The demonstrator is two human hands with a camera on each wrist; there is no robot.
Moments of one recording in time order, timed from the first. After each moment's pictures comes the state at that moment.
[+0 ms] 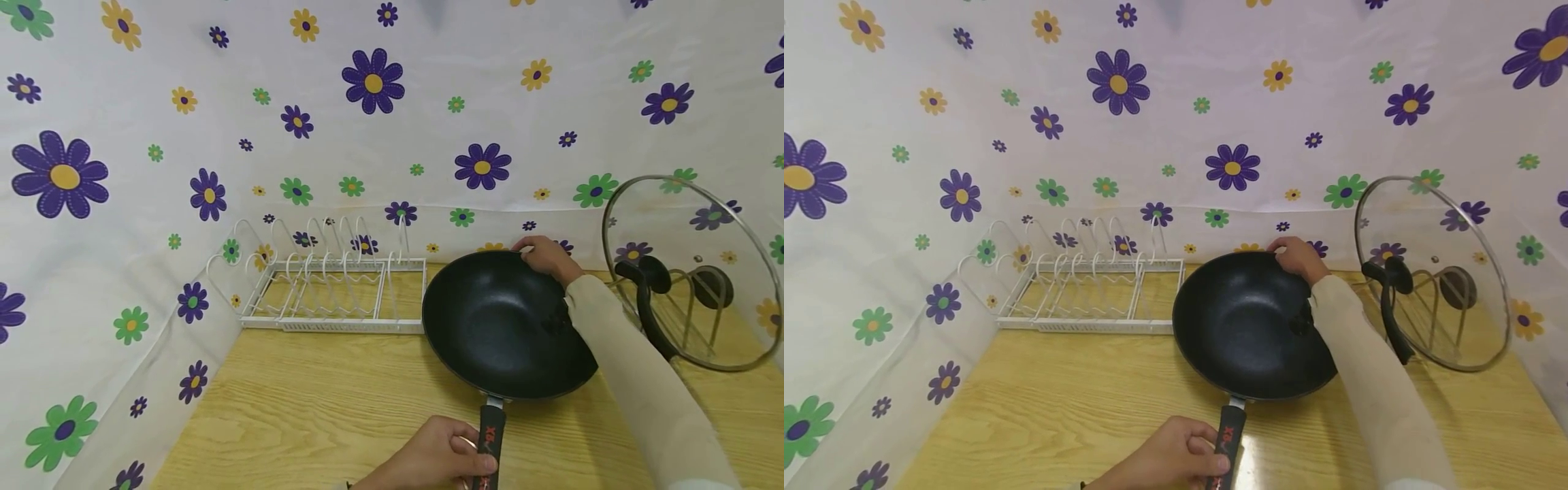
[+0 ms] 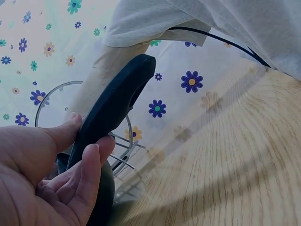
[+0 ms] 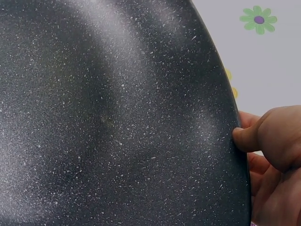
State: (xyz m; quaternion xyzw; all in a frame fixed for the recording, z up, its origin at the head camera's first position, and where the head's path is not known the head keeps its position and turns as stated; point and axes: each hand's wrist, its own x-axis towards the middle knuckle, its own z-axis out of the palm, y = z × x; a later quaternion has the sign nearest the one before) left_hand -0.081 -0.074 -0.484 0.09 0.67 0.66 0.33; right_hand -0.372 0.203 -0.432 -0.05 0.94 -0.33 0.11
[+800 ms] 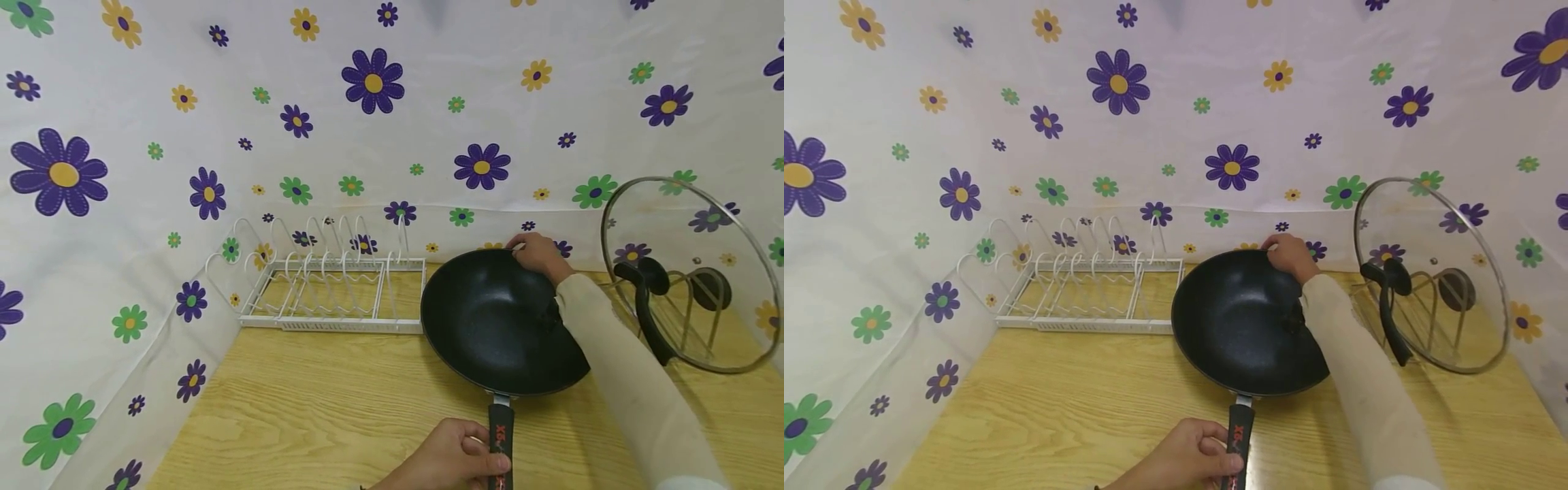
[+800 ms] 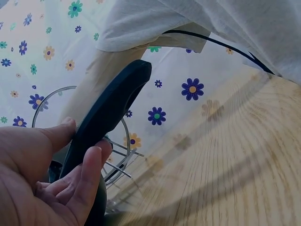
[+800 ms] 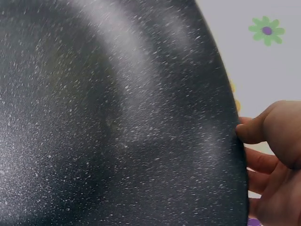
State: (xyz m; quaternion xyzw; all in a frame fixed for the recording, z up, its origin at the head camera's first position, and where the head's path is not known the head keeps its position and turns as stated) left_hand -0.078 -0.054 -0.488 0.06 0.64 0.69 0.33; right_hand -0.381 0.193 -0.430 -0.08 0.95 -0.28 0.07
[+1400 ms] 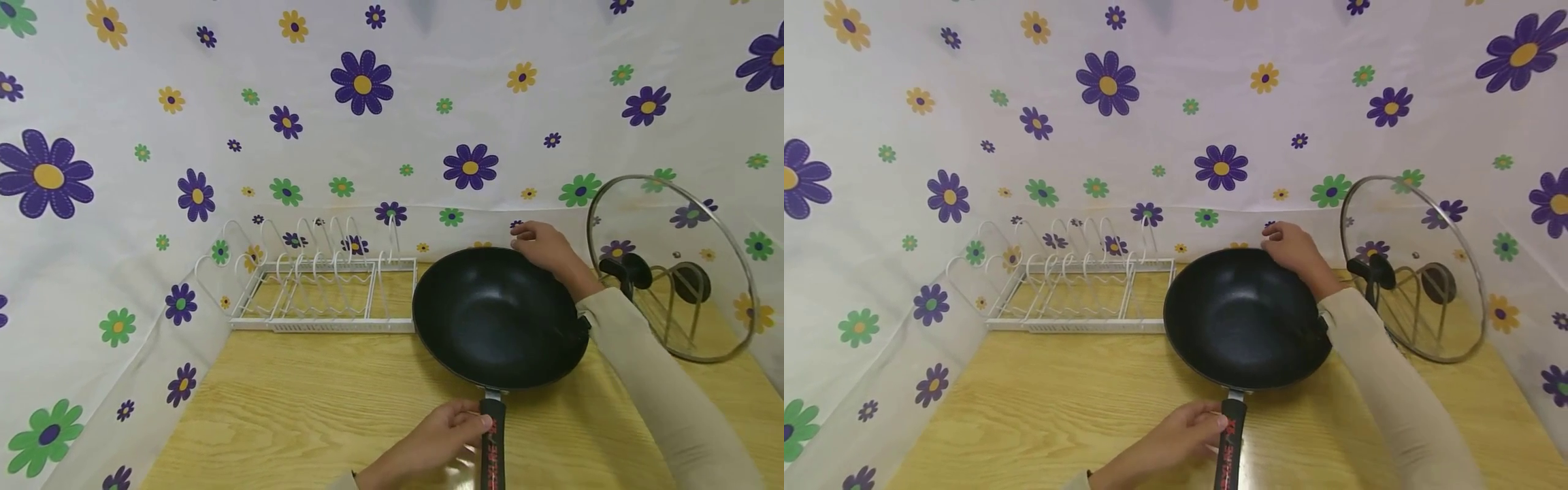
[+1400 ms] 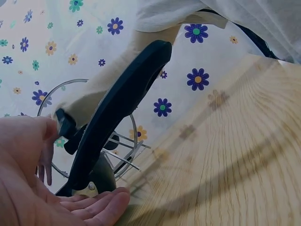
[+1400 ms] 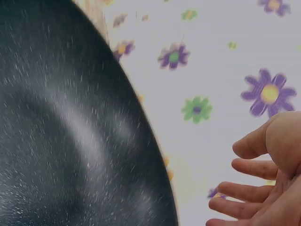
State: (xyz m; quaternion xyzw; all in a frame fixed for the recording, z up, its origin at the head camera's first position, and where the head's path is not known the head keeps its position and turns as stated) left_hand -0.097 -0.055 -0.485 0.11 0.68 0.66 0.31; right_hand -0.316 0.196 -0.376 -0.04 0.92 -0.39 0.04
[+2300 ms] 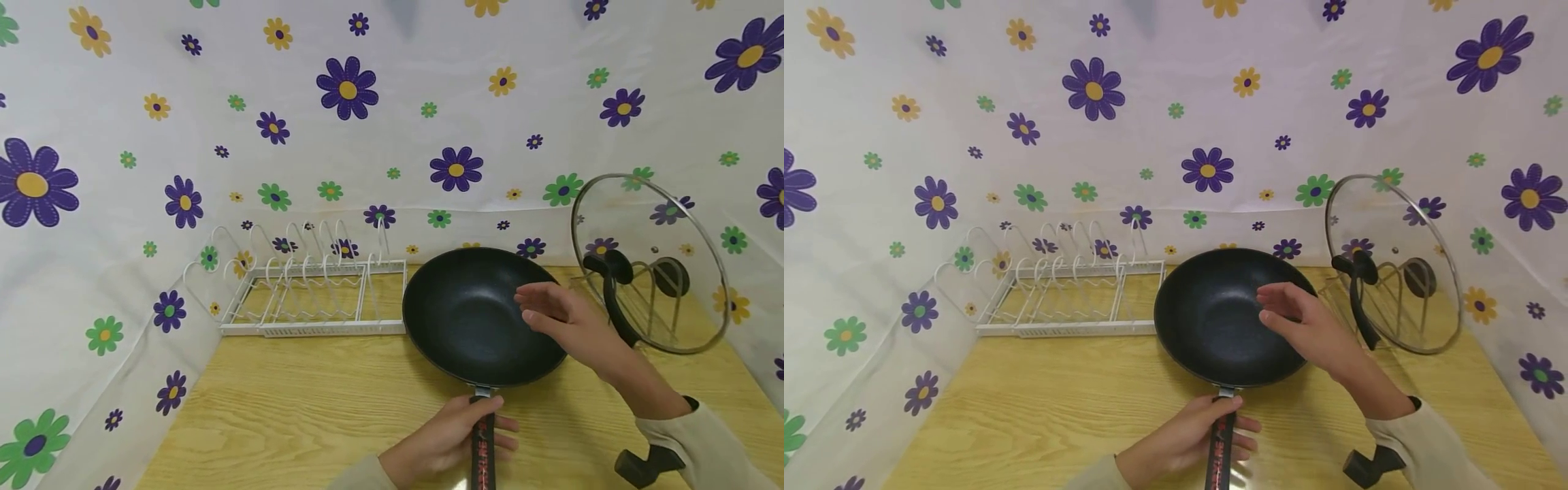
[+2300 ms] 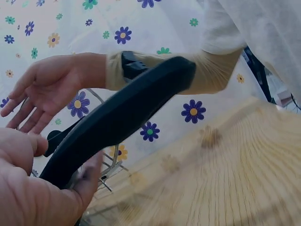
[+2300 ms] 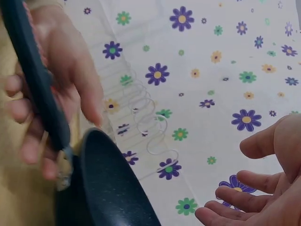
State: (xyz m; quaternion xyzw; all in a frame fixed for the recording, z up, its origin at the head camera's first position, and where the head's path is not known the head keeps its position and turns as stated) left_hand -0.108 -0.014 -0.489 0.05 0.50 0.77 0.41; right_hand -0.152 0.219 -0.374 -0.18 0.83 -0.53 0.03
